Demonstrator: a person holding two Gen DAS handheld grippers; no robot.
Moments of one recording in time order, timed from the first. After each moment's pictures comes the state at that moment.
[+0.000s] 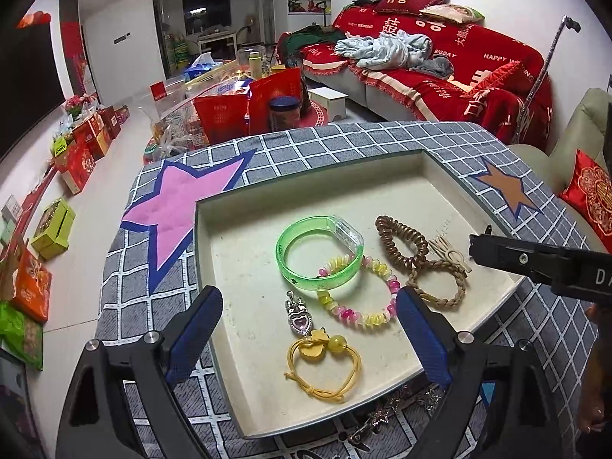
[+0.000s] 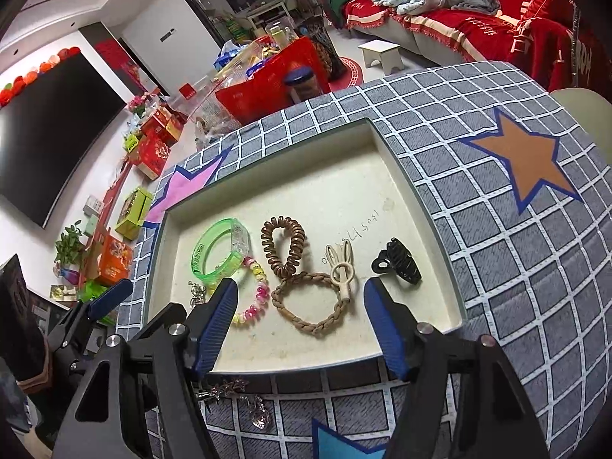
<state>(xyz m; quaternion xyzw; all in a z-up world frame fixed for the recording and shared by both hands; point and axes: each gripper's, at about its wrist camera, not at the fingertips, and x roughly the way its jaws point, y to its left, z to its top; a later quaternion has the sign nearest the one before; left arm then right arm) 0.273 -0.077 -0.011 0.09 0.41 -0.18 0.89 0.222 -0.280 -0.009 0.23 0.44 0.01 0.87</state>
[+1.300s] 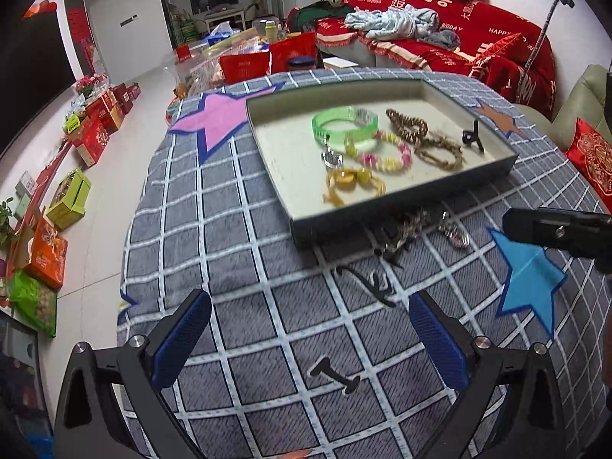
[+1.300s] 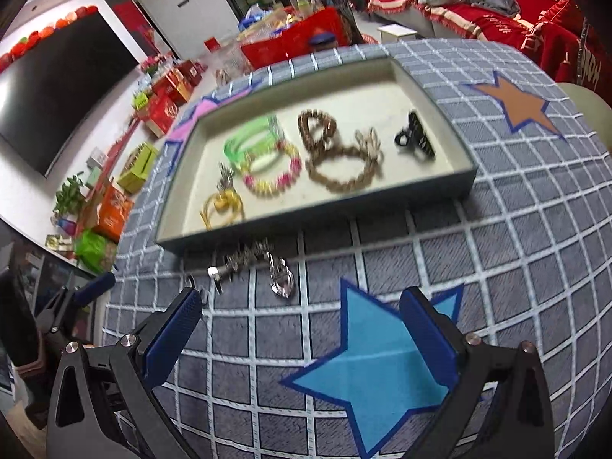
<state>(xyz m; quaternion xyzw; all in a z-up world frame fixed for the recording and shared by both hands) 0.170 -0.008 -0.043 0.11 0.45 -0.16 0.87 0.141 -0.228 -0.040 0.17 0.50 0.04 0.85</state>
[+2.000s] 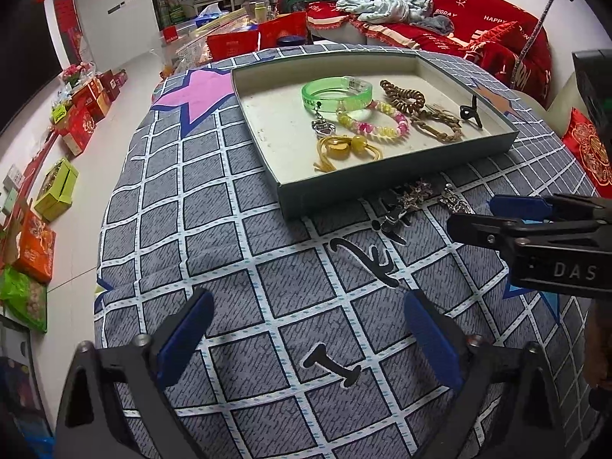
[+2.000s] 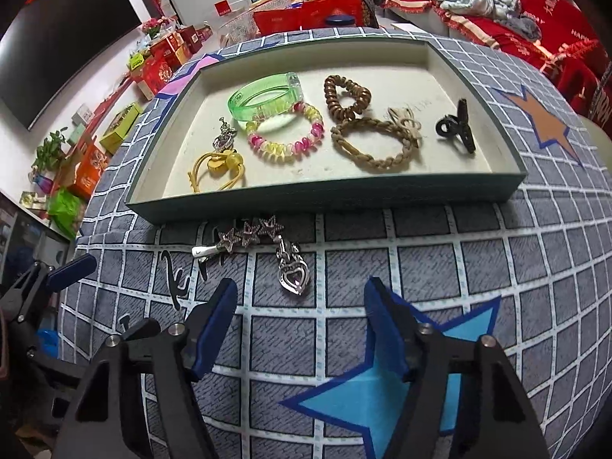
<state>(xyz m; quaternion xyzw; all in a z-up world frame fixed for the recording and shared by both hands) 0.175 -0.010 -0.063 0.11 0.48 -0.18 0.85 0.162 -0.192 -0.060 0.08 0.52 0.03 0.85</state>
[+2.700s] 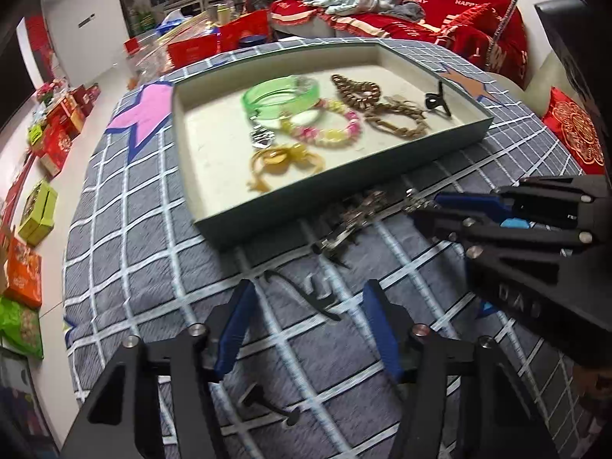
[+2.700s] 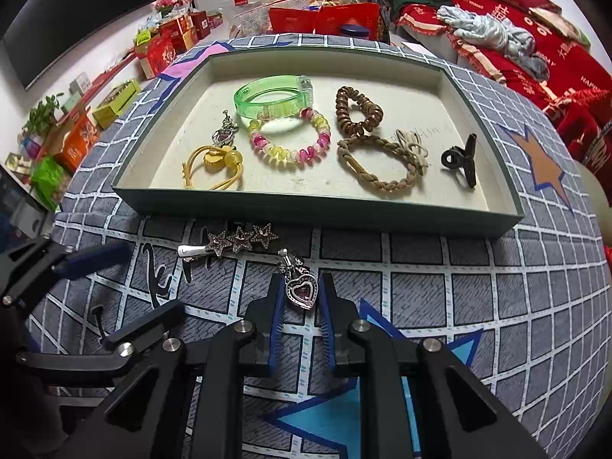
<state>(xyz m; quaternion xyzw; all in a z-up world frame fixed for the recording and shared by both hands) 0.183 -0.054 -0.068 0.13 0.48 -0.23 0.83 0.162 -0.182 -0.057 0.02 0.52 0.03 0.86</state>
